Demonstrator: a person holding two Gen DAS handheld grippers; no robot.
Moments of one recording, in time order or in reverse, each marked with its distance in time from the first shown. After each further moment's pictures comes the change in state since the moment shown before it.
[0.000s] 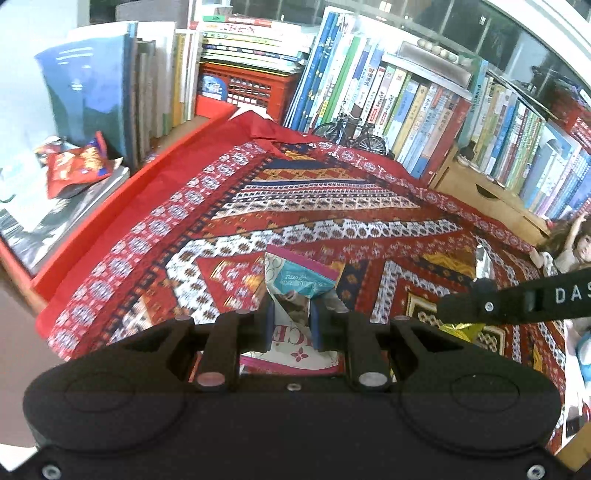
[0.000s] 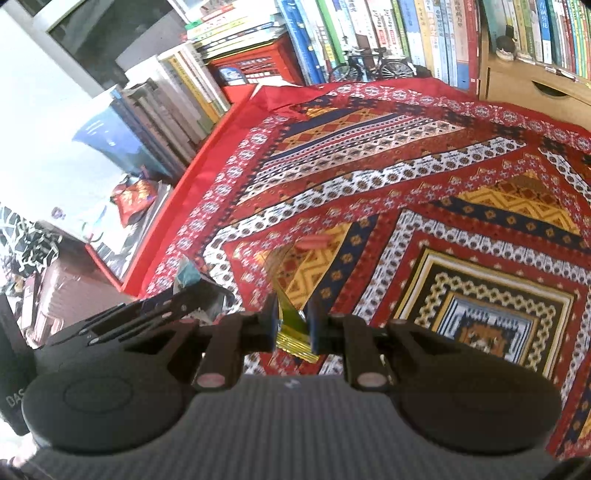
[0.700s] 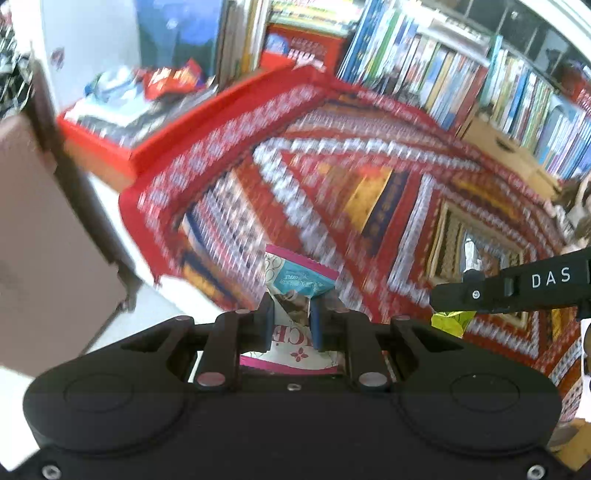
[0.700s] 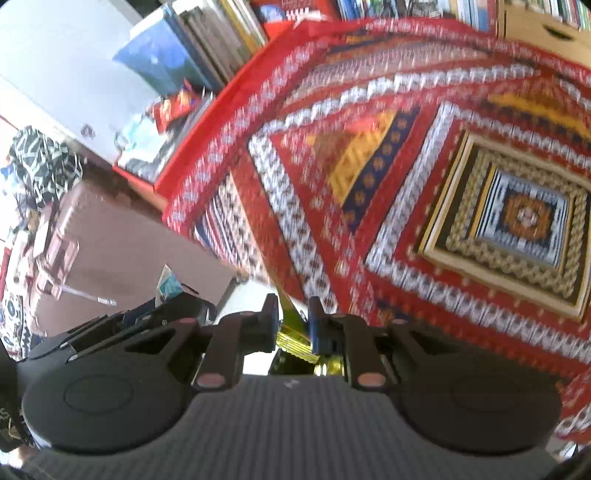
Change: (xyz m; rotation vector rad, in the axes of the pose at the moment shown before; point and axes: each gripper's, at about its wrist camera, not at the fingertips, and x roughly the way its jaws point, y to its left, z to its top) left arm -0.092 0.062 -0.153 -0.069 0.072 0.090; right arm 0.011 0.051 -0.140 -0.024 0.109 0.026
